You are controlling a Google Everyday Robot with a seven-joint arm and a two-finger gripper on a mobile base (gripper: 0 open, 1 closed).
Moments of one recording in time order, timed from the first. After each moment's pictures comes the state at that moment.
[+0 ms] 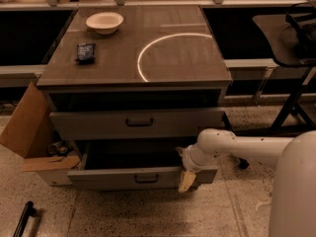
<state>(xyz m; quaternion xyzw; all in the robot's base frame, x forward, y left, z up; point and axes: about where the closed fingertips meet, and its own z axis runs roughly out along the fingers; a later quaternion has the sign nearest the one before) 0.569 -0.100 0.427 -0.70 0.68 0.10 0.20</state>
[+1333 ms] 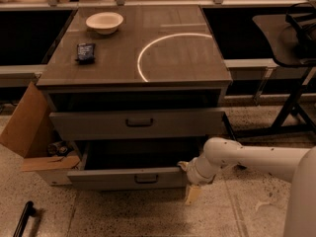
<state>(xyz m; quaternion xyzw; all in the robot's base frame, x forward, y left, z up) 0.506 -0.106 0.416 -0.72 0.66 0.16 0.17</state>
